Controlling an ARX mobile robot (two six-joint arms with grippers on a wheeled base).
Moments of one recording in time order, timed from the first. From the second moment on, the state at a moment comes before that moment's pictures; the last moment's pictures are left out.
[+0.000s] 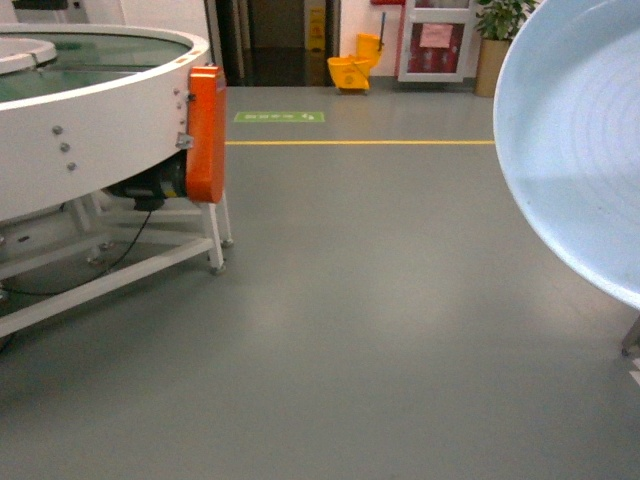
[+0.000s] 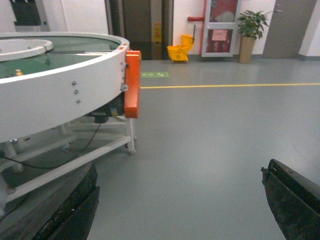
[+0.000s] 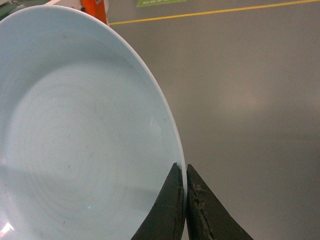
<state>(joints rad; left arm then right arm) 0.00 0.01 0.01 -0.01 0.00 0.00 -0.11 1.00 0.60 0.05 -0.32 0.06</state>
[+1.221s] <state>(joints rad) 0.00 0.01 0.01 -0.01 0.00 0.00 -0.11 1.00 0.60 0.05 -0.32 0.06</state>
